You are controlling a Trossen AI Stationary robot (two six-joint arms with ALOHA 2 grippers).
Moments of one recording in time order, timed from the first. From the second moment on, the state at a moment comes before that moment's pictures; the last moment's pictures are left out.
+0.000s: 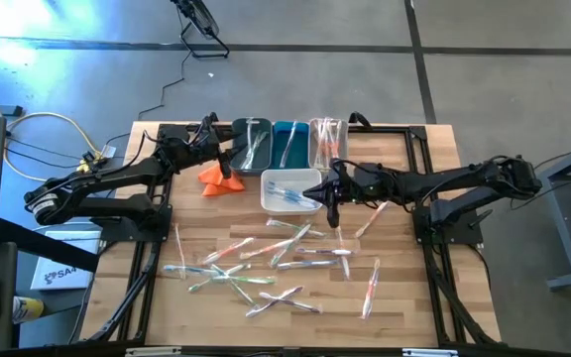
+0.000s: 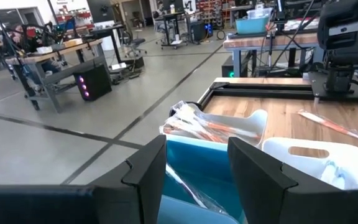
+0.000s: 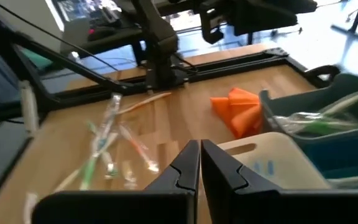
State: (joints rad) left arm 0.63 1.00 0.46 0.52 0.18 0.17; right arm -0.03 1.29 0.78 0.24 0.01 0.21
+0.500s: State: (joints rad) left arm 0.63 1.00 0.46 0.52 0.18 0.17; right arm 0.06 1.29 0.95 0.01 0.17 0.18
